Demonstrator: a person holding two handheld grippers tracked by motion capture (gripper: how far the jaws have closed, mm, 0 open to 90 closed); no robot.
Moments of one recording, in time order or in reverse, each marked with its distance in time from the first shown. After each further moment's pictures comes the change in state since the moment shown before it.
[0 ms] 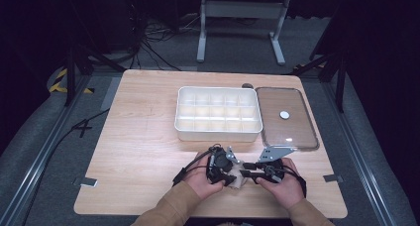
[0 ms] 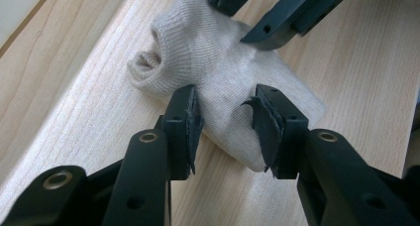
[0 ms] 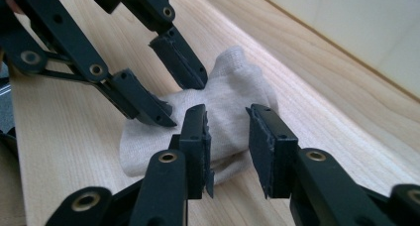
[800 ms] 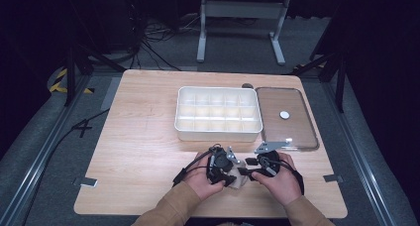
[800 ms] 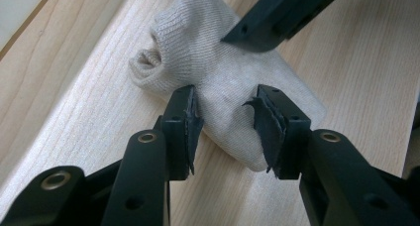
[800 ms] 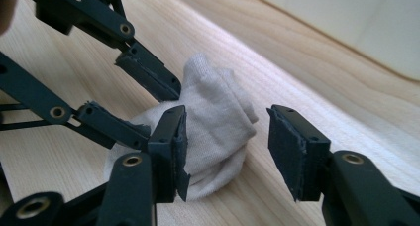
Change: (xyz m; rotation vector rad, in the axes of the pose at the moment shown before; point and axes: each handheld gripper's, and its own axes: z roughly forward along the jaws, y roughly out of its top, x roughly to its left) left arm -0.002 0.000 -0.001 0.005 0.010 -0.002; right arm -0.002 0.016 0.007 0.096 -0.064 0.160
